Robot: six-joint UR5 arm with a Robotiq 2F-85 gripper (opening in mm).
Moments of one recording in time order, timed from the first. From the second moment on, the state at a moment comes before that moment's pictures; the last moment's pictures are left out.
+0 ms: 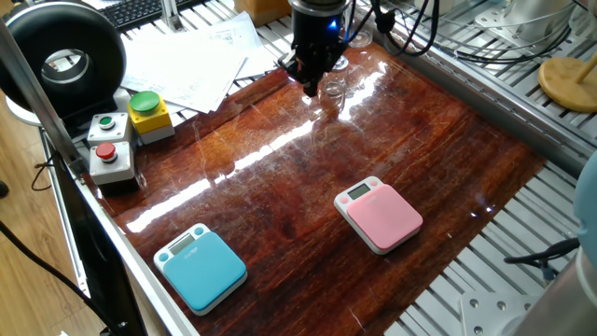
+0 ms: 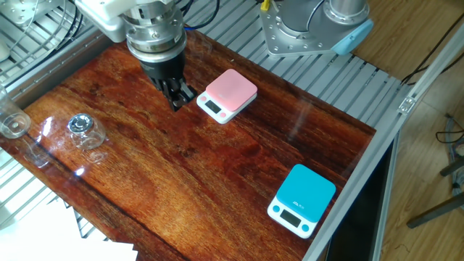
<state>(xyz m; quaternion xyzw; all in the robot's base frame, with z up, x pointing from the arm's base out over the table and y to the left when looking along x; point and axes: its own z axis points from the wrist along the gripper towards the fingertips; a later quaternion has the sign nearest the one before) 0.540 0.009 0.183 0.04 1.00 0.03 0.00</state>
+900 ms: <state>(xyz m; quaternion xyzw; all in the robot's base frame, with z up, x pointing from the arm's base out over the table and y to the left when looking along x) 0.526 -0.004 0.184 0.01 1.00 0.03 -0.01</state>
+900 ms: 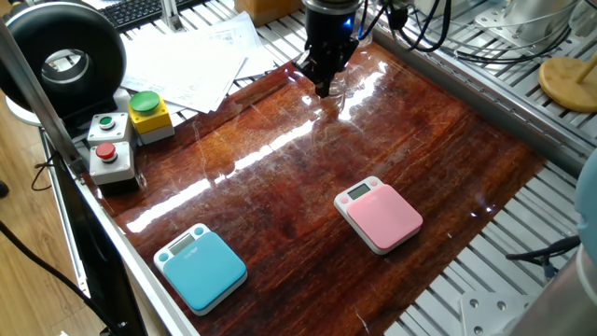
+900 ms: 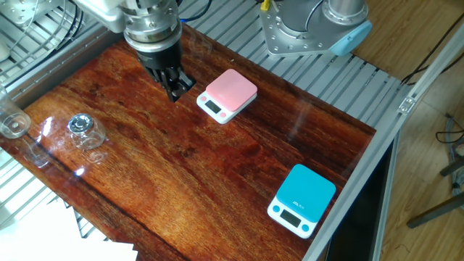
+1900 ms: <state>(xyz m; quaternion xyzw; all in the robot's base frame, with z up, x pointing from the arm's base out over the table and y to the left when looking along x) 0.550 -0.038 0.185 -0.12 0.99 0.04 -0.01</state>
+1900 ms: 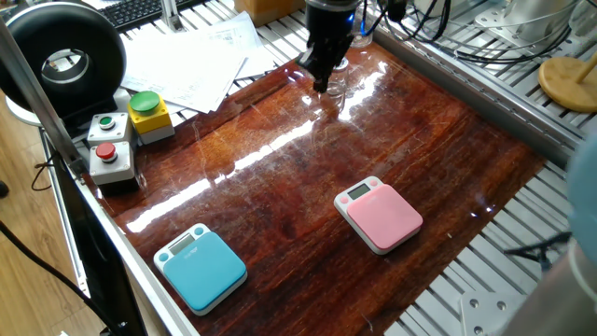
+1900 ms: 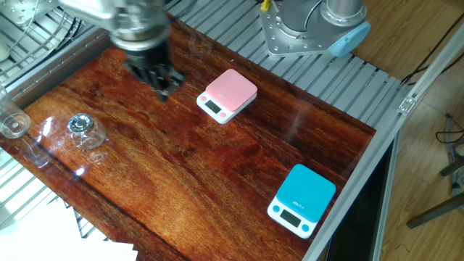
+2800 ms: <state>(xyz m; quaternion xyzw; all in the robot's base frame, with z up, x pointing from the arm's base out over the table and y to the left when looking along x) 0.582 -0.142 0.178 -0.17 0.99 0.00 0.00</state>
